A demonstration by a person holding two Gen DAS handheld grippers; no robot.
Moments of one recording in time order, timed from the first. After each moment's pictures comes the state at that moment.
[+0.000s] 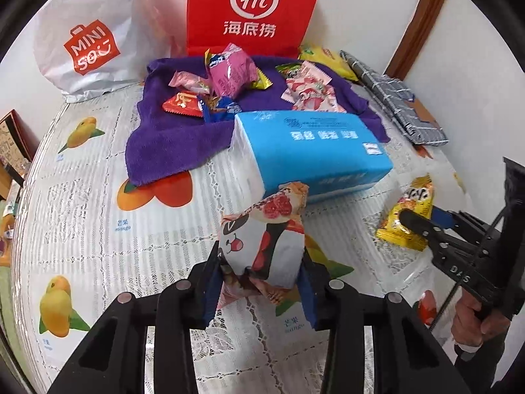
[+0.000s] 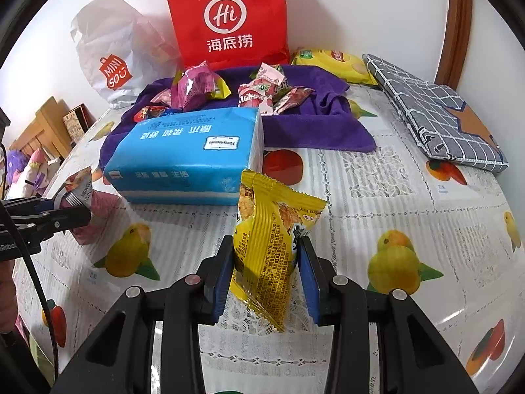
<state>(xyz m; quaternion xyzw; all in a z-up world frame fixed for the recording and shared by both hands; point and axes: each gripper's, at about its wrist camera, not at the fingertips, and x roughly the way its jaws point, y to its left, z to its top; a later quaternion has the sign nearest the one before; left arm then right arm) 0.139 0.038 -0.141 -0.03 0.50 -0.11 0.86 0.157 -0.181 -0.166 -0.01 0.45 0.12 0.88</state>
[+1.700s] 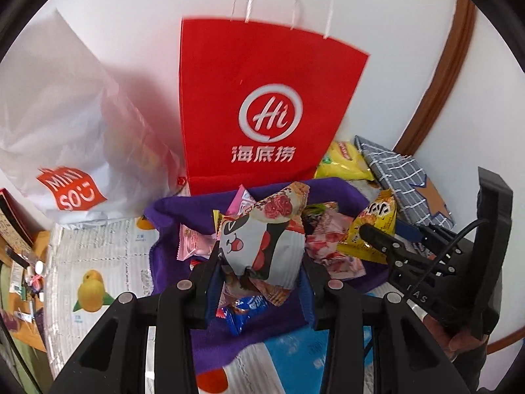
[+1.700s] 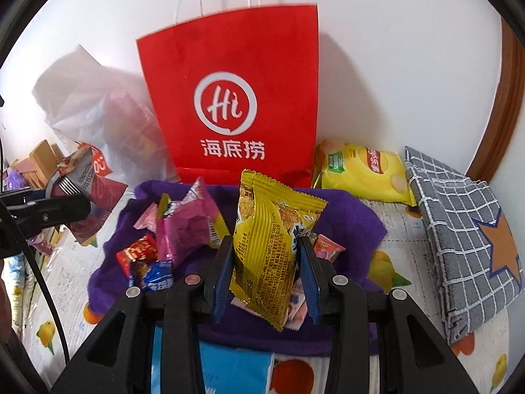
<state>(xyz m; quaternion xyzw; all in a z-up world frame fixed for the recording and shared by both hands) 0.313 0.053 -0.059 -0.04 0.43 -0.10 0.89 0.350 -0.134 -0.104 -0.02 0.39 0.14 0.91</state>
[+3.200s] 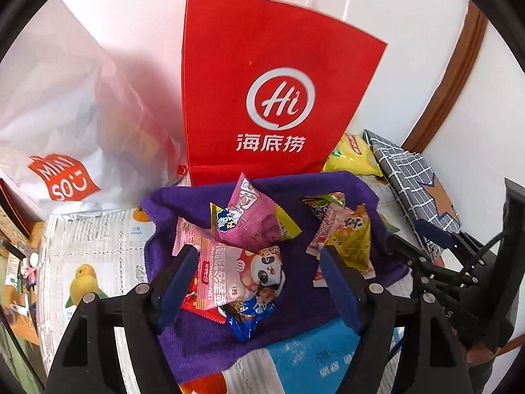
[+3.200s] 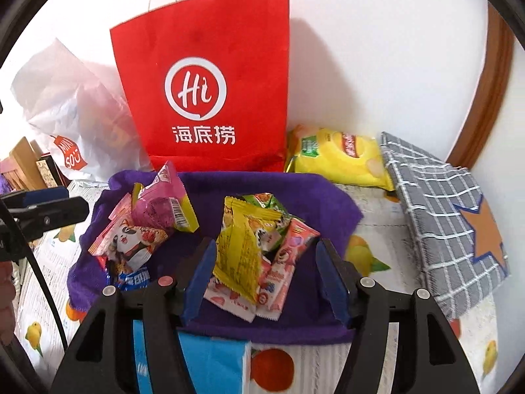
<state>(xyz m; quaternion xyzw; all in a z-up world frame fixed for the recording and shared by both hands) 0.321 0.050 -0.064 -0.04 0.44 -0.09 0.89 0.331 -0.151 -0.098 -0.02 0.41 0.08 0.91</state>
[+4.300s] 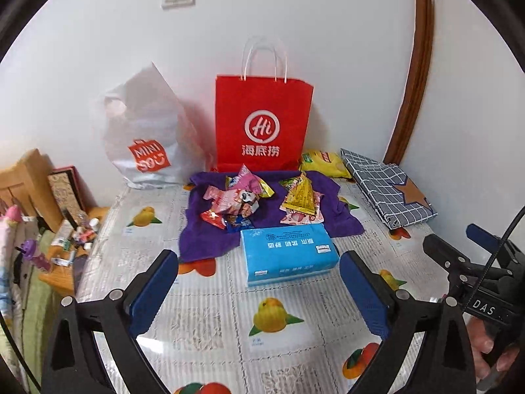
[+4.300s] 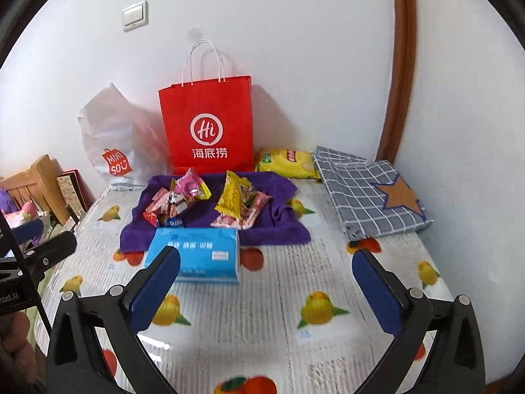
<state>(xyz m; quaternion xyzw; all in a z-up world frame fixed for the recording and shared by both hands) 0.061 0.002 0.007 -0.02 0.33 0.00 0.94 0.093 -0.211 -0.004 0.00 0.33 0.03 0.94</state>
